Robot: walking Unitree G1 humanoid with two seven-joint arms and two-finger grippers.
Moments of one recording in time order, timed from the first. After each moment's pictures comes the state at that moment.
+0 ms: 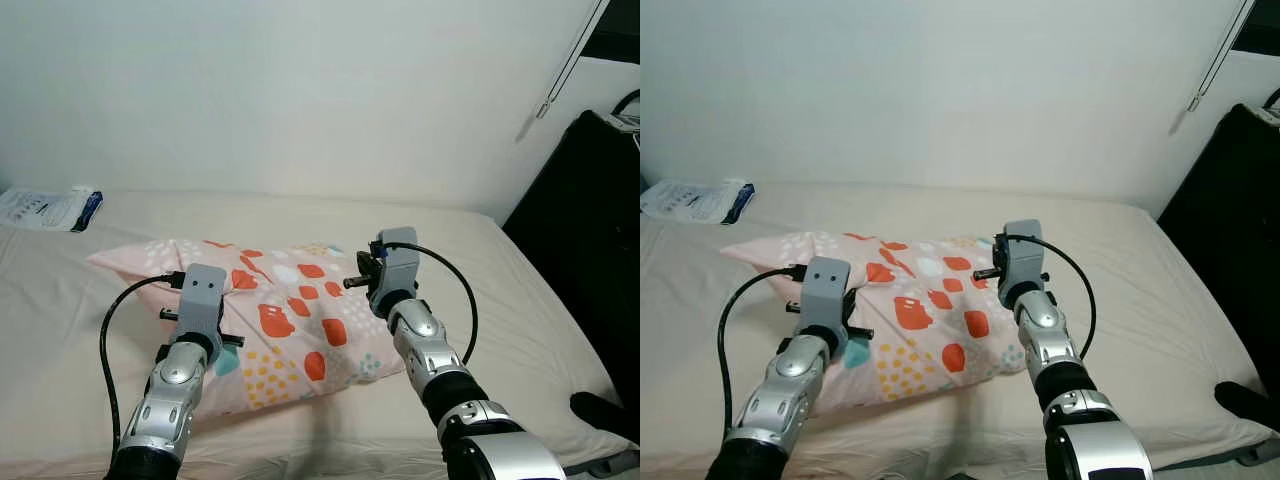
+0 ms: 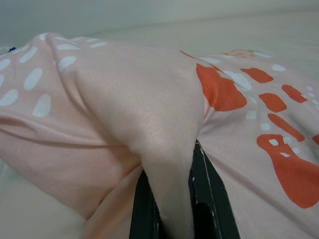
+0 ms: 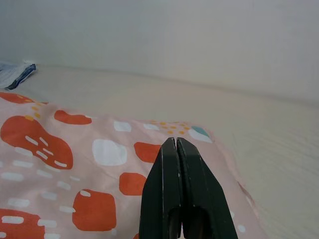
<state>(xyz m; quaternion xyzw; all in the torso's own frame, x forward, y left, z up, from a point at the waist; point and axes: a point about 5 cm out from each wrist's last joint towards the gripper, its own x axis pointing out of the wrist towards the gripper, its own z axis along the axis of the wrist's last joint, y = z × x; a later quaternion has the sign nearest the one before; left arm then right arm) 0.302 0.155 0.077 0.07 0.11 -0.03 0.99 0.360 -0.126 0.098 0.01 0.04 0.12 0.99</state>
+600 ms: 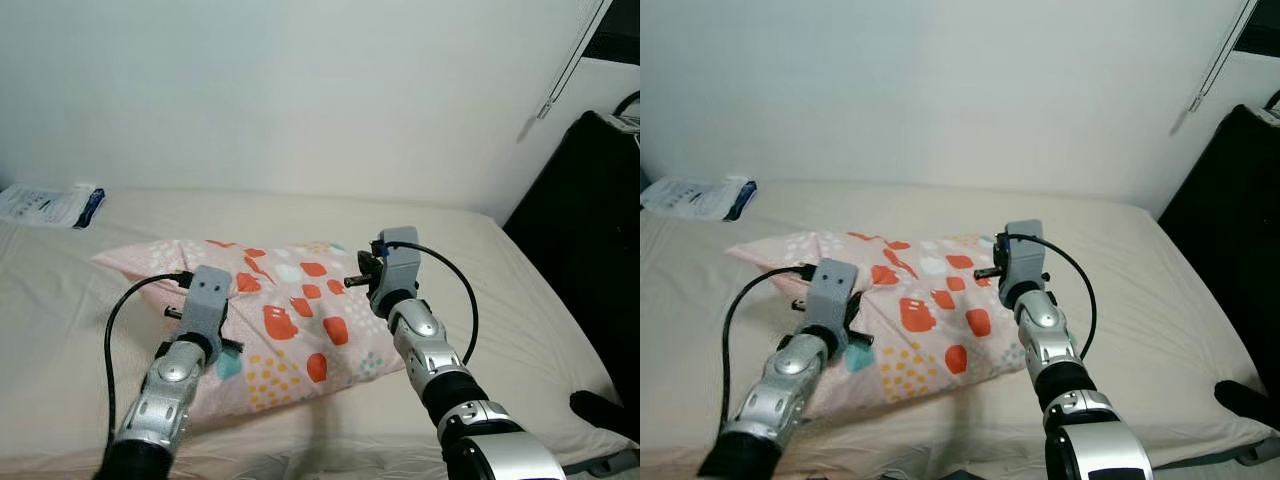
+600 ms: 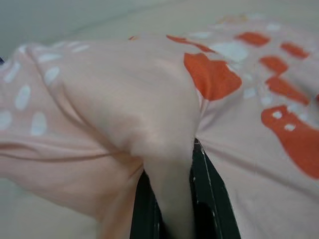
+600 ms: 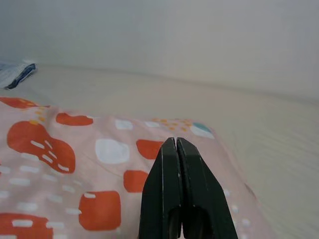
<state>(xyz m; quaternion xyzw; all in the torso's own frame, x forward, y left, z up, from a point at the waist) 0.308 0.168 0.068 0.14 0.14 -0.08 0.98 0.360 -0.127 0.098 0.01 0.04 0.11 0.99</state>
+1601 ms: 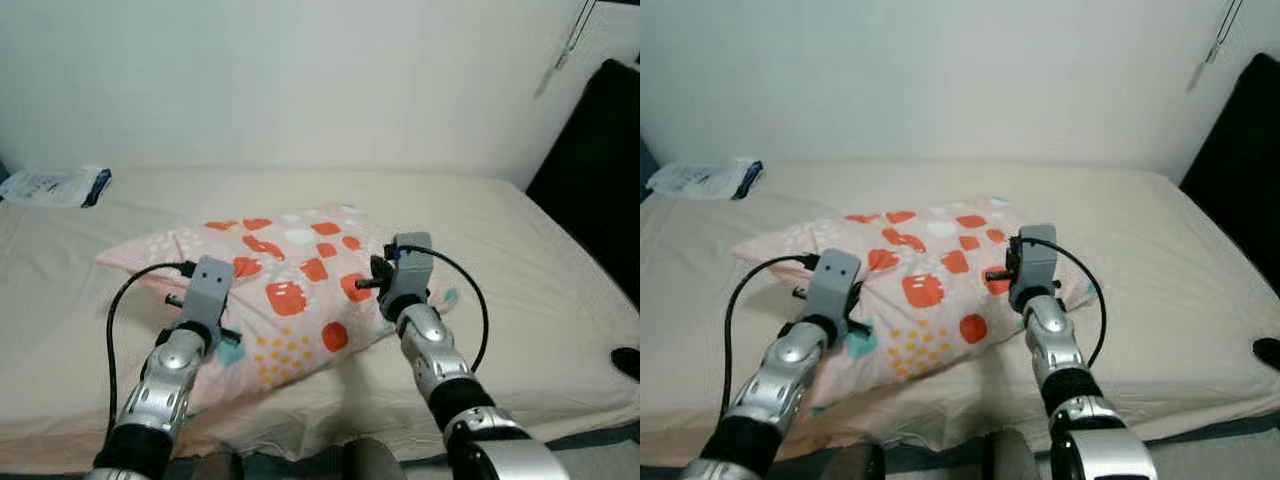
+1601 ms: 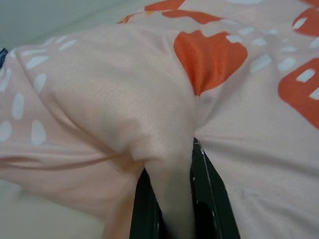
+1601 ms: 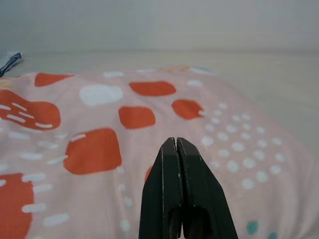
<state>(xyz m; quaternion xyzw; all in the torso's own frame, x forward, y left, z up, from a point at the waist) 0.317 0.164 0.081 0.13 0.11 -0.08 0.98 0.355 -0.140 0.091 0.03 0.04 0.07 1.00</state>
